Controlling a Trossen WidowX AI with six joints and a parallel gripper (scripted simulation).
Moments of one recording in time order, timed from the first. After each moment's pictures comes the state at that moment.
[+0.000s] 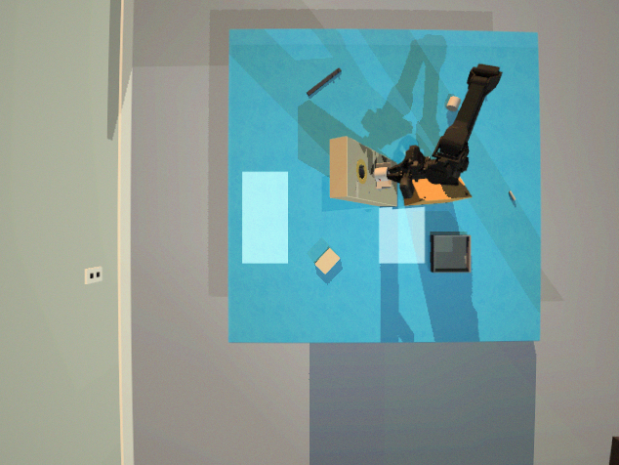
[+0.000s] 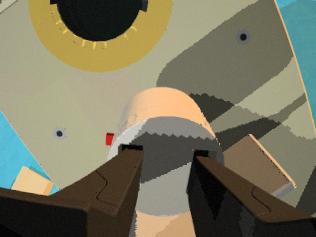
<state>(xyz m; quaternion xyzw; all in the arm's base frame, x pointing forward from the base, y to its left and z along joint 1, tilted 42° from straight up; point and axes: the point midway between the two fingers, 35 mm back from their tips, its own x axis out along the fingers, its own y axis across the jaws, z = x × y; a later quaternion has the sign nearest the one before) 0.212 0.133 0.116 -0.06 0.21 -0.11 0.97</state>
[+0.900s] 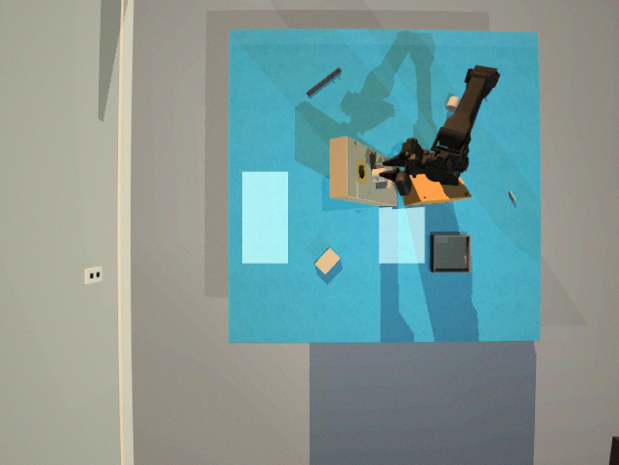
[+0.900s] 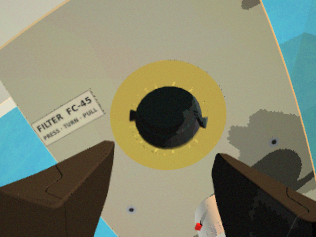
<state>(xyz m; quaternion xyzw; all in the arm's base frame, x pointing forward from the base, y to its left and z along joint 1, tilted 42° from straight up) 0.233 0.192 0.178 -0.06 0.21 -0.11 0.97</state>
